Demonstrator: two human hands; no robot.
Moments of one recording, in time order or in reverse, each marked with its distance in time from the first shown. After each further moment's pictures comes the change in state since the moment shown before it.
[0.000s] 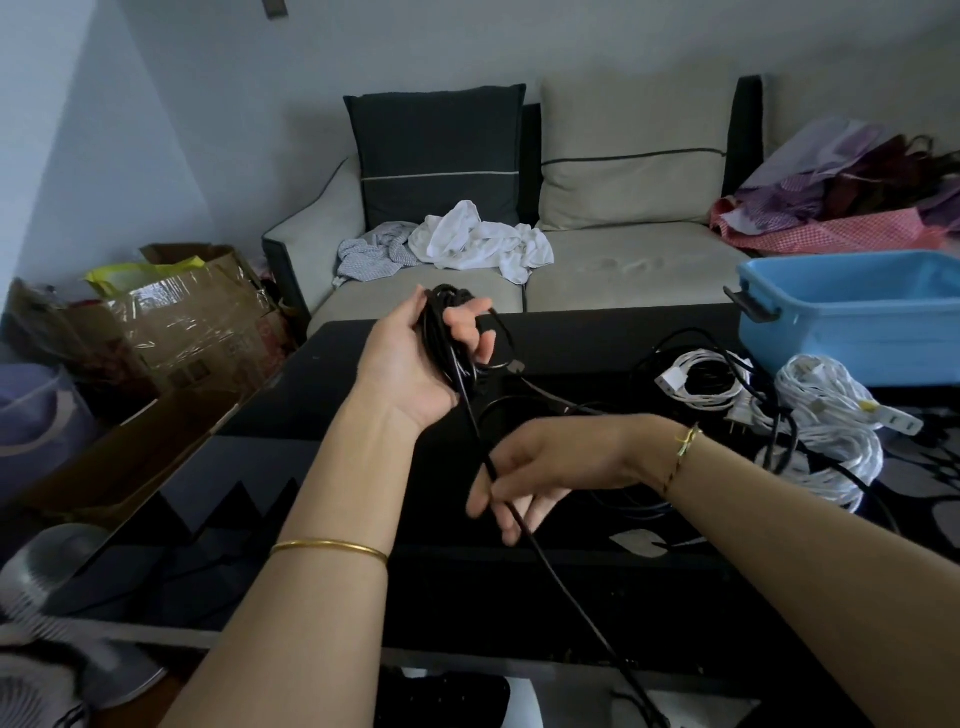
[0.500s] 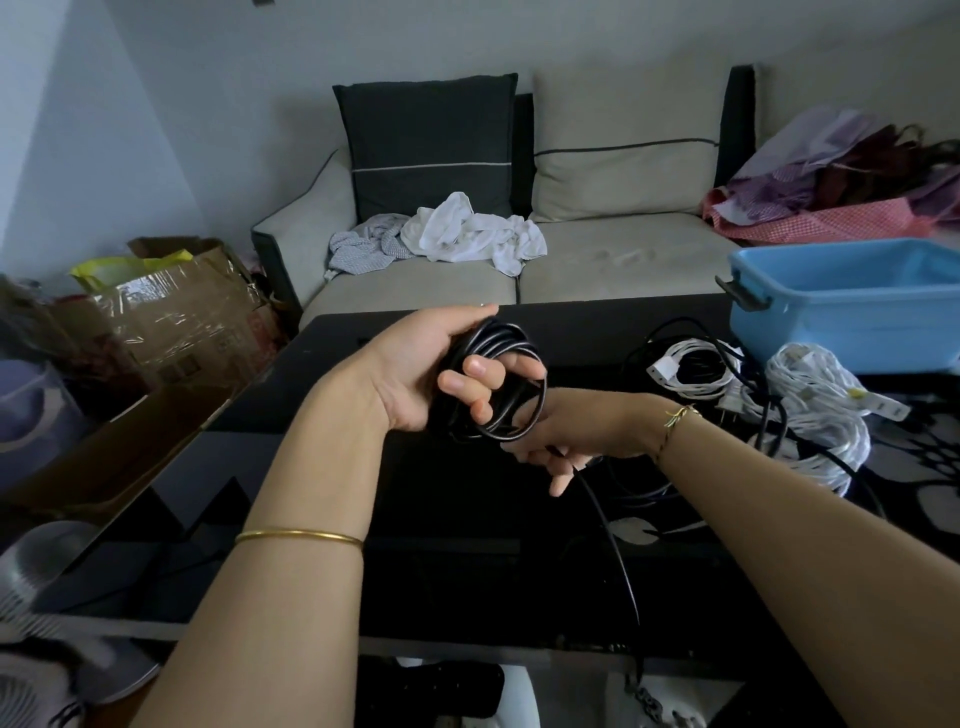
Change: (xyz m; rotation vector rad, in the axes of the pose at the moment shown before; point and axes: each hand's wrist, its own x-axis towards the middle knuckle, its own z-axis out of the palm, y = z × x) left_hand -0.015 0.005 0.013 0.659 -0.214 -0.445; right_hand -0.001 0.017 -0.026 0.089 0.234 0.125
